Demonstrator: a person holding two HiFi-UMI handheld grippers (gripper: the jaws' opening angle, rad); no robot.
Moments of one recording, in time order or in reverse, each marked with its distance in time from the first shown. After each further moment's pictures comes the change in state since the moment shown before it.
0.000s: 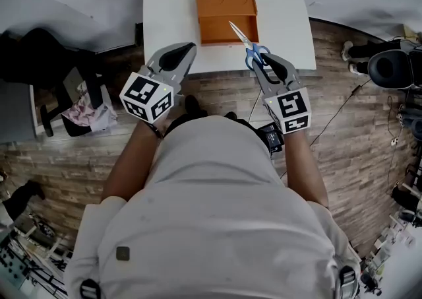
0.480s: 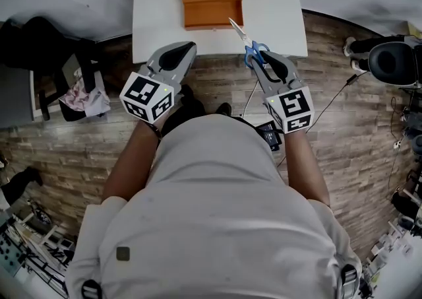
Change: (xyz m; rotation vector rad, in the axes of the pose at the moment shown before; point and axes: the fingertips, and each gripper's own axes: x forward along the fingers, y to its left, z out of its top) left arm 0.024 -0.103 -0.019 0.025 0.027 0.048; right arm -0.082 -0.023 -0.048 0.047 -0.060 0.065
